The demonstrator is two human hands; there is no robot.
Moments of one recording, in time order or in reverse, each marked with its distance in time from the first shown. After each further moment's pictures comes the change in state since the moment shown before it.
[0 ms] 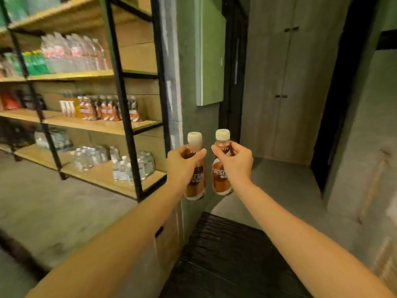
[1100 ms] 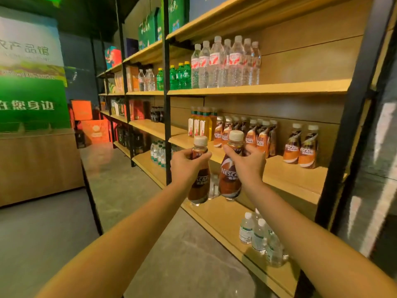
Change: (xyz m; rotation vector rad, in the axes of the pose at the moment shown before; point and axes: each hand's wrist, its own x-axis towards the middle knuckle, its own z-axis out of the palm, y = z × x) left_hand 0.471 -0.196 -0.516 0.115 0.381 -0.041; right_hand 0.138 -0.029 0.744 0.215 -0.300 -0.032
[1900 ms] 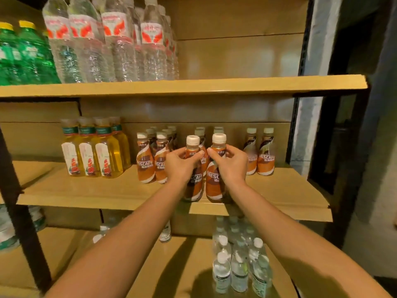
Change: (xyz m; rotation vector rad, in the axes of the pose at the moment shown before) left_hand 0.297 -0.093 0.170 -0.254 -0.627 0.092; right_hand 0.217 0.122 0.089 -0.370 0.635 0.028
